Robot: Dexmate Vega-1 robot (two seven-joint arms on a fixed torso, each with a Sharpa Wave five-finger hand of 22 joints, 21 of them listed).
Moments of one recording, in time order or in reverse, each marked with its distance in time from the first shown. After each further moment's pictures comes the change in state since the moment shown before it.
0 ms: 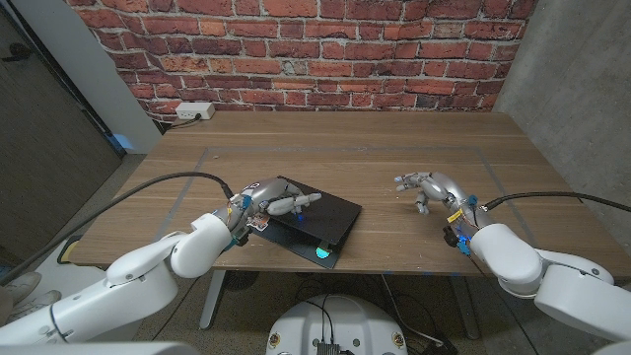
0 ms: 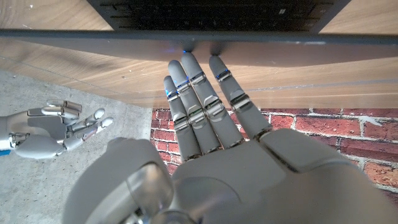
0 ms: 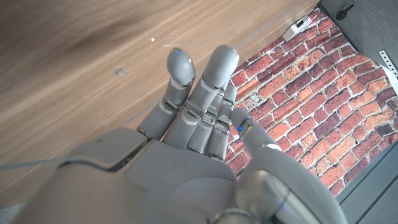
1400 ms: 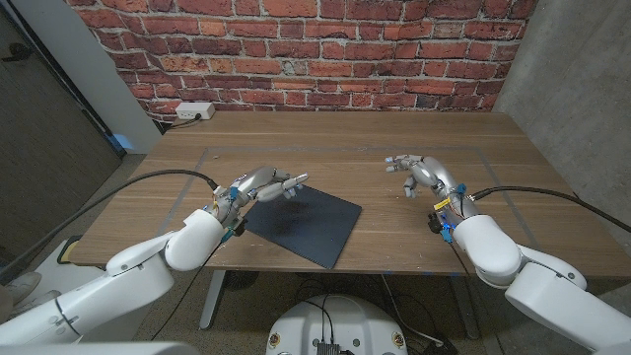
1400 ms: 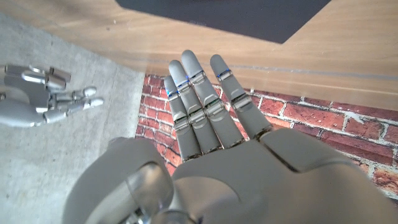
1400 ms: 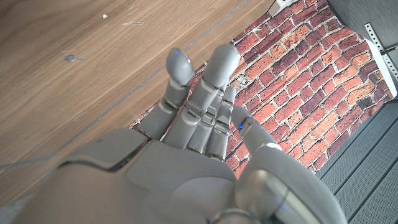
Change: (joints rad) left arm -0.024 -0.059 -0.045 0.156 -0.131 -0.121 0.117; left_hand 0.003 0.003 0.000 0.000 0.000 0.004 0.004 0.005 0.000 -0.012 0.012 -0.016 -0.009 -0.019 0.004 -0.023 0.004 -0.026 0.012 -0.017 0.002; right arm 0.055 0.215 -0.021 -0.014 -0.161 -0.028 0.078; right_hand 0.008 -0.003 -0.021 -0.012 0.006 -0.014 -0.007 0.000 0.000 -0.023 -0.002 -0.005 -0.023 0.002 0.005 0.007 -0.026 -0.006 0.007 0.028 -0.001
